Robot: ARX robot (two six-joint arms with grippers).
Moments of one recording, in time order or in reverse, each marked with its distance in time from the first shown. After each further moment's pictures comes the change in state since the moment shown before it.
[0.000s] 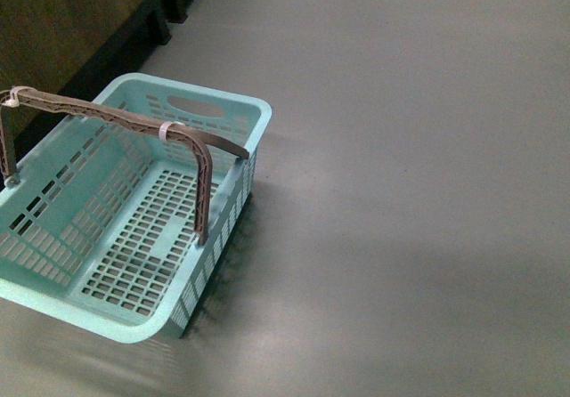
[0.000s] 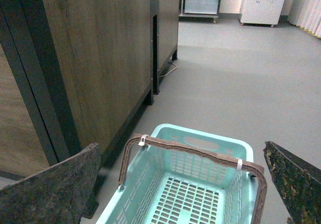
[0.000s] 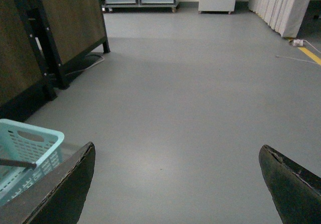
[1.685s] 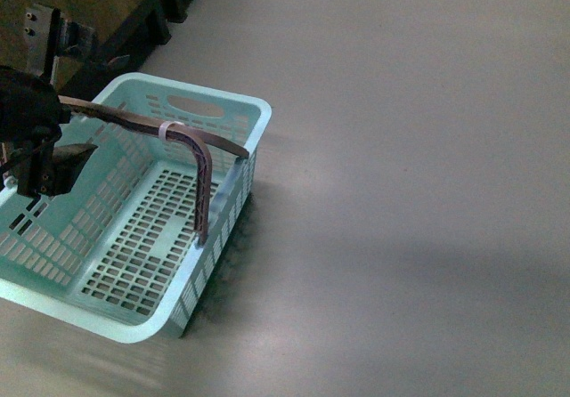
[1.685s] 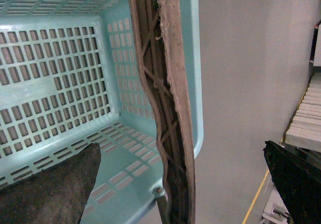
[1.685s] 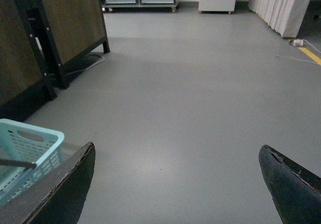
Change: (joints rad) left arm -0.052 2.113 0.861 0.619 0.071 -1.287; right arm 0.000 0.000 0.000 0.000 0.000 0.000
